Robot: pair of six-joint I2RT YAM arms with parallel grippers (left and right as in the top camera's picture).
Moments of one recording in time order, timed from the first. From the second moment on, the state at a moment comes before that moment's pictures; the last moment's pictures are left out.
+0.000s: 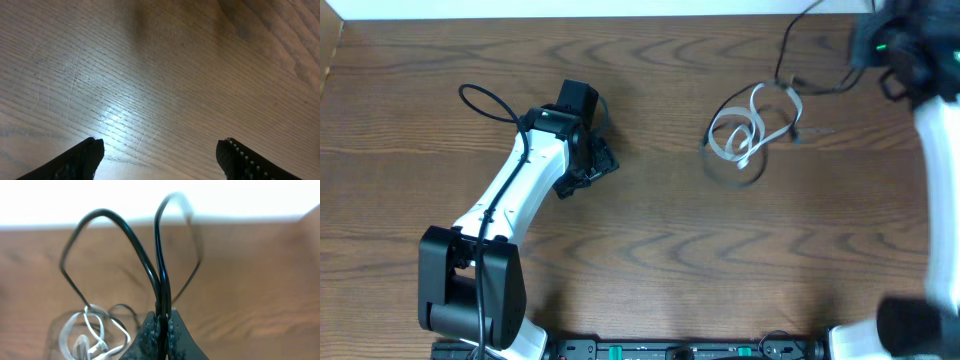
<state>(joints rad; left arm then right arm) -0.25 1.73 1.27 -0.97 0.05 -0.75 -0.02 1.63 1.92 -0.92 0.09 0.01</state>
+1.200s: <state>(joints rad) -0.25 1.73 1.27 -0.97 0.05 -0.75 0.05 1.42 1.92 -0.49 -0.54 0.54</state>
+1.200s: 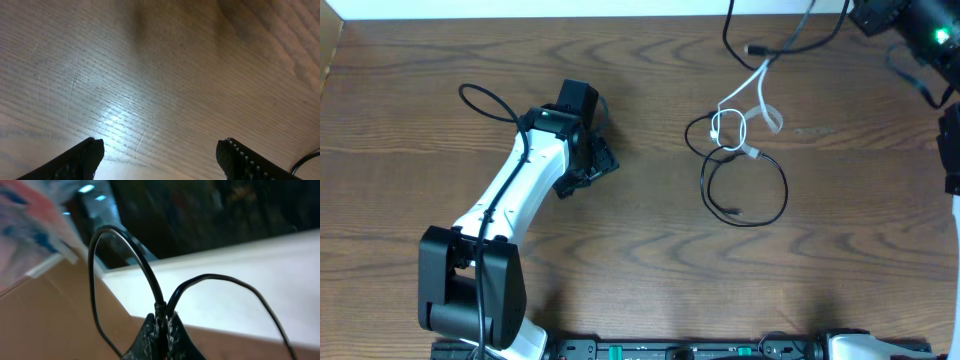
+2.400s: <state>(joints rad) -0.30 1.73 1.26 -0.63 0.74 0.01 0.17 1.56 1.92 -0.81 -0.46 0.57</state>
